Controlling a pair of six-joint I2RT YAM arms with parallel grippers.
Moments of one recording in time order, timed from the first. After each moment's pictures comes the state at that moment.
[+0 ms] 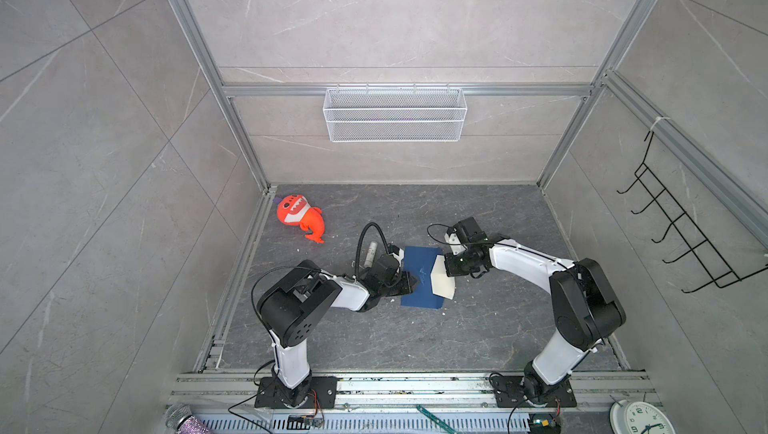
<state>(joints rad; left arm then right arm) -0.77 1.83 0.73 0.44 0.22 -0.79 0.42 1.73 1.08 -0.55 -0.15 0.23</state>
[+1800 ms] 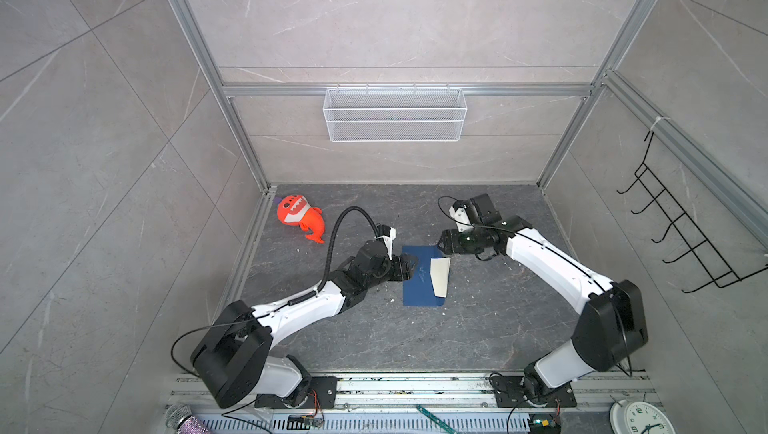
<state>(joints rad) -0.77 1.36 0.77 0.10 0.08 -0.66 0.43 1.54 1.25 -0.70 -0.19 0.33</state>
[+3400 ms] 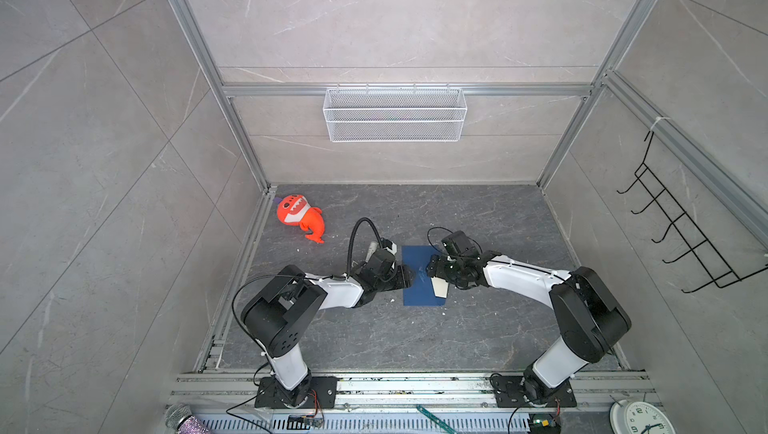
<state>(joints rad) -0.73 1.74 0.75 0.28 0.17 -0.77 0.56 1.66 0.93 -0.30 -0.04 0.75</state>
